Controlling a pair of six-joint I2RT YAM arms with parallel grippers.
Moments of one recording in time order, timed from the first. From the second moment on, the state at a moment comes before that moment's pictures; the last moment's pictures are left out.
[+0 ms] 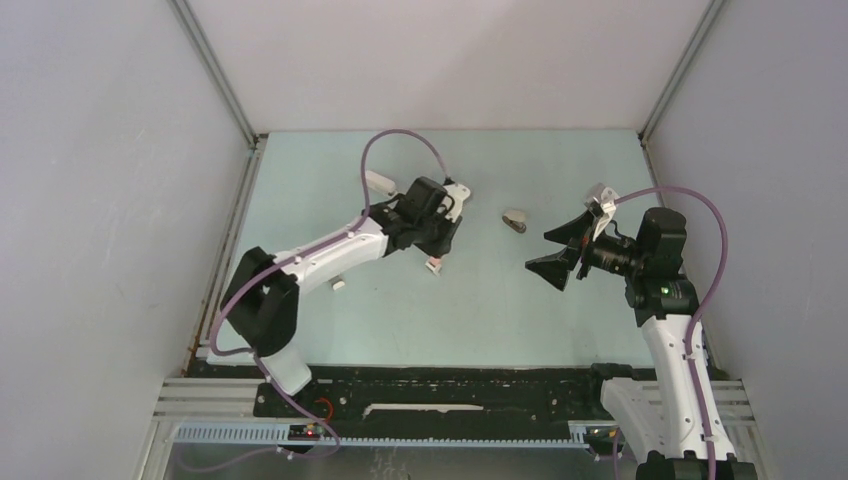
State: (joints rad) left arm -0.72 1.67 1.29 -0.46 0.06 -0.05; right arm -0.06 0.79 0.80 -0.39 -1.08 -0.12
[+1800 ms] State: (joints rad) left arm -0.77 2.03 1.67 -0.80 0.09 -0.05; right arm -0.06 0.81 0.80 -0.39 -1.09 -0.12
